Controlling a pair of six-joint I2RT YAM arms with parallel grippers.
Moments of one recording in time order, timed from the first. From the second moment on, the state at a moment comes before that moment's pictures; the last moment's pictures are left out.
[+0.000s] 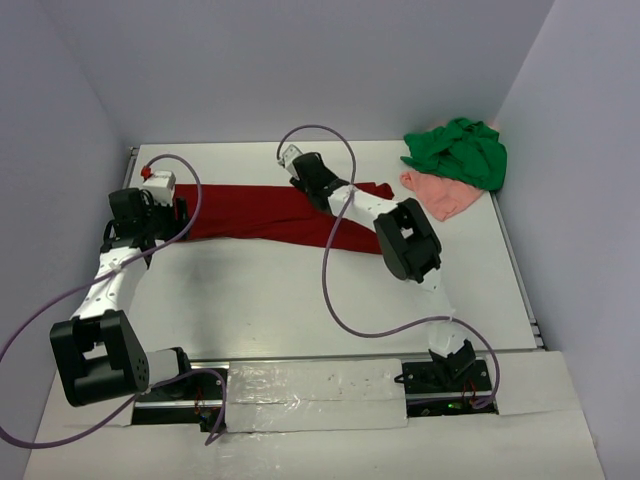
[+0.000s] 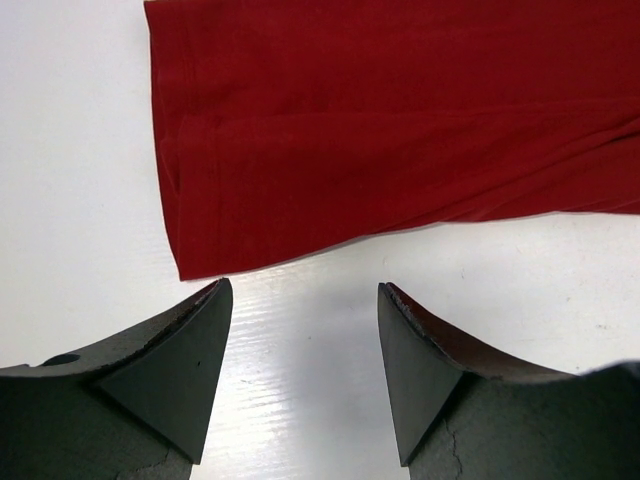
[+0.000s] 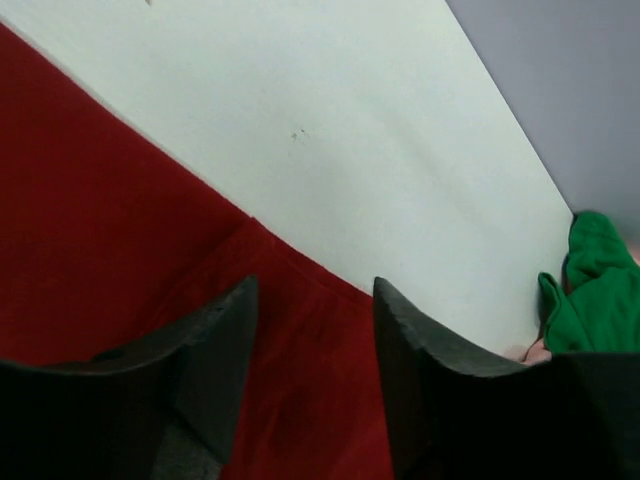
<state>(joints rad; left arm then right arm) 0.17 1.27 0.82 -0.16 0.29 0.18 0.61 2.35 1.81 -0.09 0.46 -0.50</state>
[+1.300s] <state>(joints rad) 0.16 1.77 1.09 -0.03 0.04 0.07 0.51 1.68 1.45 -0.58 -0.03 -0.23</state>
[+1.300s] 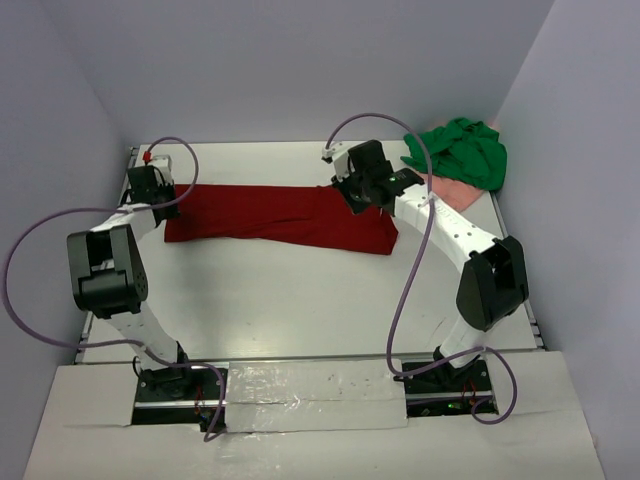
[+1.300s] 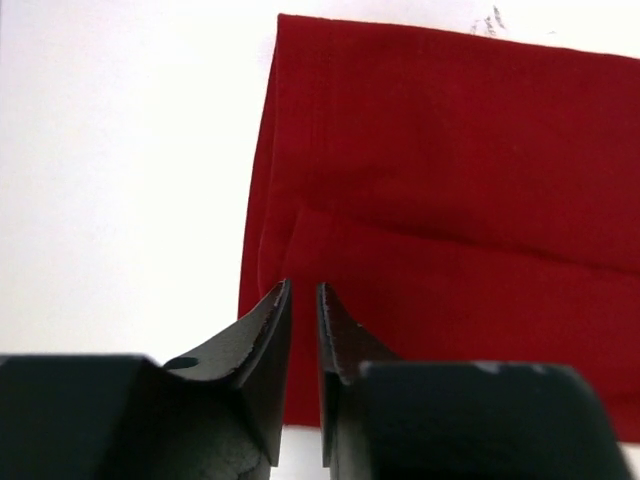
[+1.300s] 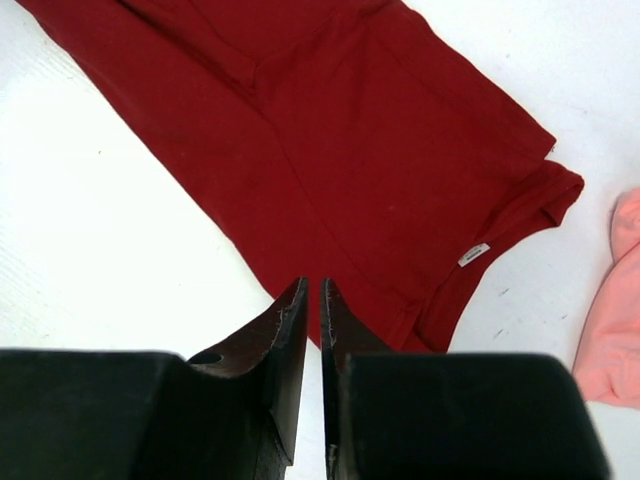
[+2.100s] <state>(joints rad) 0.16 1.93 1.23 -0.13 0.09 0.04 0.46 1.66 1.45 -0.60 -0.08 -0.22</state>
